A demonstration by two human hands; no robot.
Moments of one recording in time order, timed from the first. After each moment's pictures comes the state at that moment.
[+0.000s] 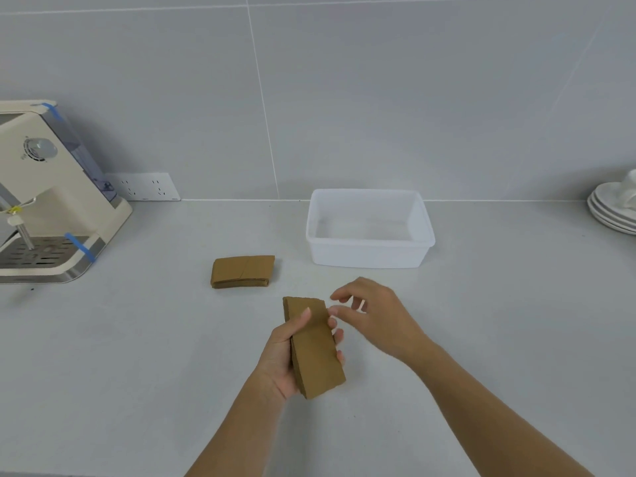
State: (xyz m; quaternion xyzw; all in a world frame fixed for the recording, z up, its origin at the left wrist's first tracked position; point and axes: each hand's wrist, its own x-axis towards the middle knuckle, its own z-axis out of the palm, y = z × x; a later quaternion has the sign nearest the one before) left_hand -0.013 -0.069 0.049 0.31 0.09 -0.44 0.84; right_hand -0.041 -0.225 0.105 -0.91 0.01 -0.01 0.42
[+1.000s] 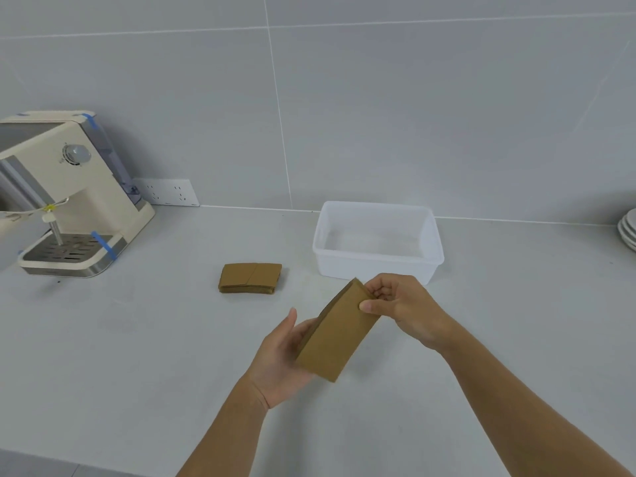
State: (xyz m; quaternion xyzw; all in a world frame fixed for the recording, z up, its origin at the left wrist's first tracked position) left_hand -0.009 -0.066 0.056 0.40 0.02 -0.40 0.83; right_hand -0.022 -0.277 0.116 -0.77 0.02 0.07 0.63
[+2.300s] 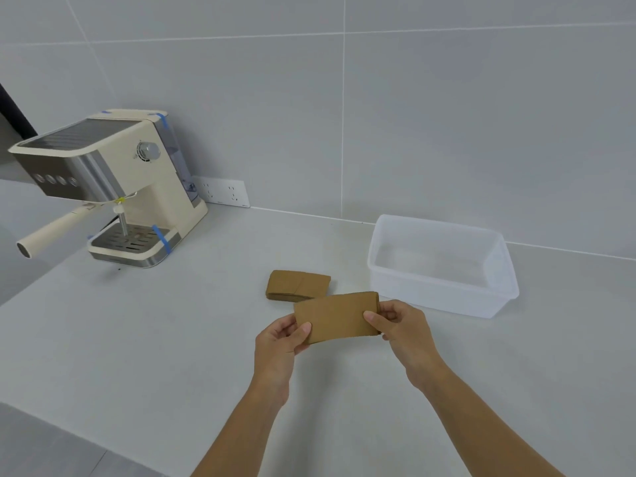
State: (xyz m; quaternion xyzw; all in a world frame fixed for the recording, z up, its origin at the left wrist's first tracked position) left_hand 0.023 -0.017 0.050 0.59 0.17 -0.03 0.79; right_hand 0.021 -0.198 0.077 -0.72 0.15 0.01 0.68
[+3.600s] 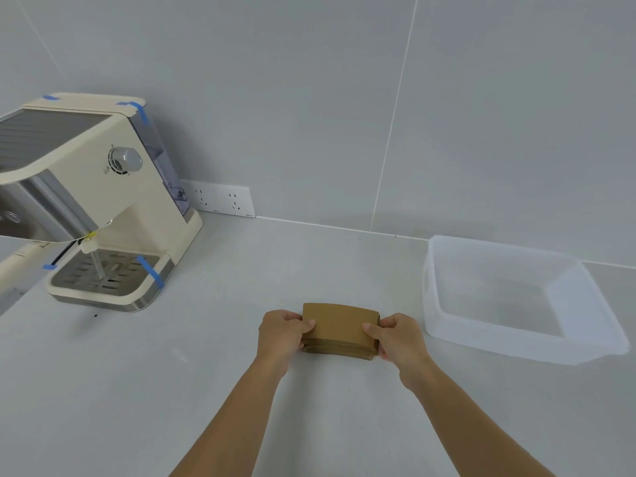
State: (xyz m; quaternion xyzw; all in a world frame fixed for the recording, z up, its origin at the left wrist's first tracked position) left_hand 0.193 0.059 0.038 0.74 0.22 -0.16 0.62; right_hand 0.157 -0.115 0.035 -0.74 0.33 0.09 0.59
